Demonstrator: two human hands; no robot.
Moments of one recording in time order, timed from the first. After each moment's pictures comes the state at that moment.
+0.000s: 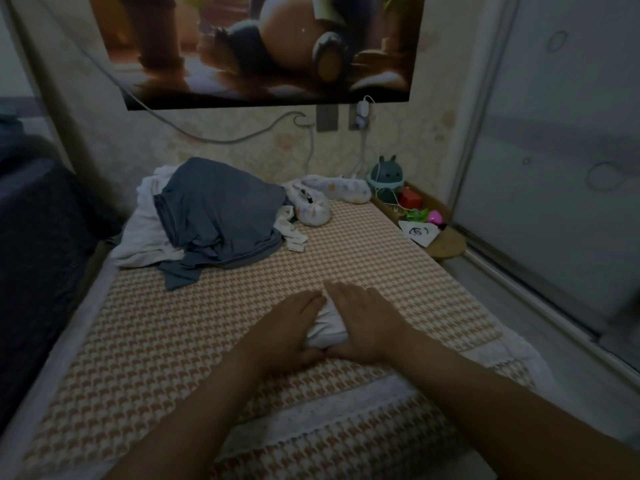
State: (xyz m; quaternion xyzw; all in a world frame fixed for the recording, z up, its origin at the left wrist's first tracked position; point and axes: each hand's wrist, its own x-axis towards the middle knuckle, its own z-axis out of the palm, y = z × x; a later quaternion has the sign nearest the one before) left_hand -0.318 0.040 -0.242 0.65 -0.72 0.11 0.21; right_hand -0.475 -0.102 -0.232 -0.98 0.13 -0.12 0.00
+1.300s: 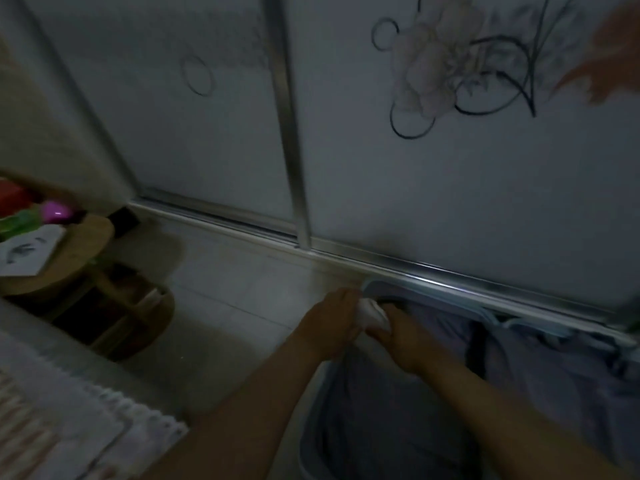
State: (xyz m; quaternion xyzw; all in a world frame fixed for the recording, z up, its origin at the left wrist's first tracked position) left_hand -0.867 -0.378 -0.403 0.41 -0.89 -0.21 0.09; right_hand -1.049 -0.326 -0.433 -0.64 0.69 -0.17 0.29
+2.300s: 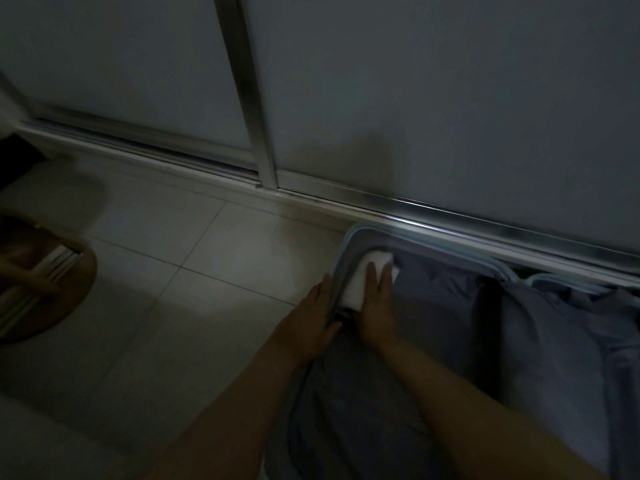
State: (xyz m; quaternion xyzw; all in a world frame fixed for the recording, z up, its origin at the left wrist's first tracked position) left_hand -0.877 -0.405 -0.578 0.43 -0.82 -0.36 0.07; right_hand -1.044 -0.379 -0.631 -0.55 0.75 -0.26 0.26
